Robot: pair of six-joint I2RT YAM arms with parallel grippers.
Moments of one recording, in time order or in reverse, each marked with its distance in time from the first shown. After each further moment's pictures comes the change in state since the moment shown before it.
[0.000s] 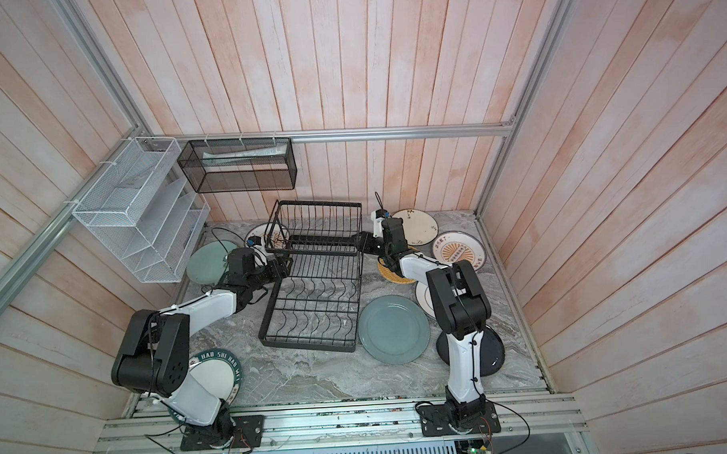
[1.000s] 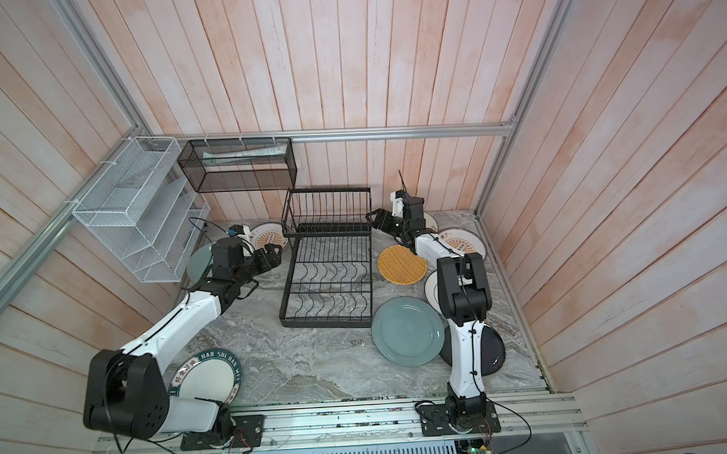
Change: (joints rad) left arm -0.019 -0.327 0.059 -0.320 -0.162 -0.090; right arm -0.161 0.067 0.211 -0.153 -0.117 0.052
